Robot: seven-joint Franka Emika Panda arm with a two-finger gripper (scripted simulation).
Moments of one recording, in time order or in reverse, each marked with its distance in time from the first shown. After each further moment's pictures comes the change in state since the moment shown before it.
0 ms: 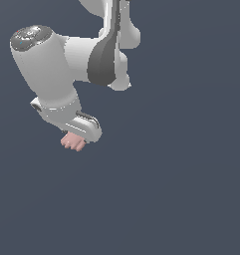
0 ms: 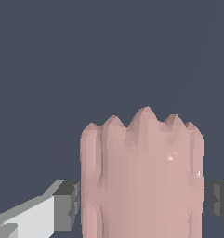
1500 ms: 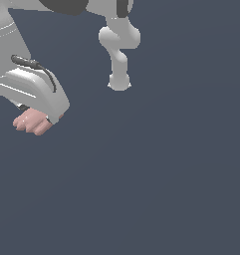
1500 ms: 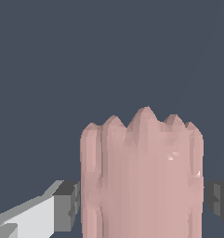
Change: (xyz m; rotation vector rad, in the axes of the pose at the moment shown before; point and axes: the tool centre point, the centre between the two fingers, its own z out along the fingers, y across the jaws) arm 0.056 0.018 -0.148 -0.002 -0.009 0.000
